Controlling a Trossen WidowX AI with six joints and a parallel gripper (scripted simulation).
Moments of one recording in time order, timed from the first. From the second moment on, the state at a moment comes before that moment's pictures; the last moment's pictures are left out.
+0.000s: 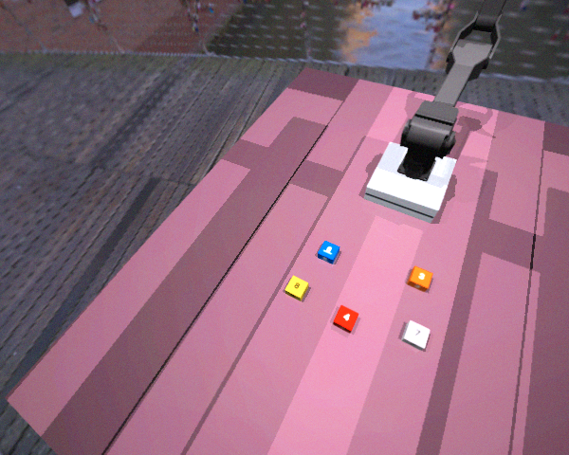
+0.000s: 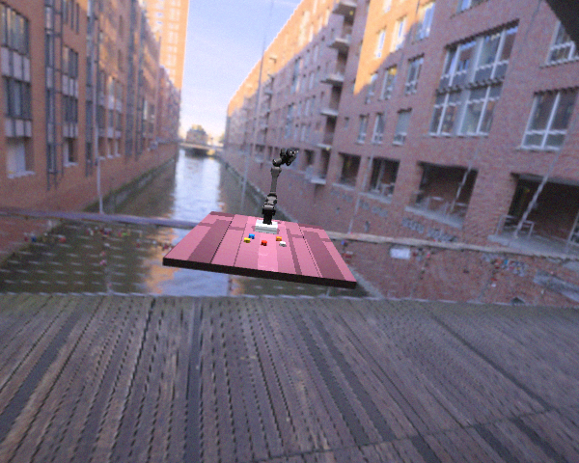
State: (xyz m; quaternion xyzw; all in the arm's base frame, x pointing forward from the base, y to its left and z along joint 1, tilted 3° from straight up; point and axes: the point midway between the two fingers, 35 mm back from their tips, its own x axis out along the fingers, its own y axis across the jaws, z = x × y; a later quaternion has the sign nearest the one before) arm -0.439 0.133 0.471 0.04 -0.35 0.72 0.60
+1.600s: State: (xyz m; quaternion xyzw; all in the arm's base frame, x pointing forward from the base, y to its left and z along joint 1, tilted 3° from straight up) arm 0.190 0.031 0.545 0.27 -0.06 0.16 0.95
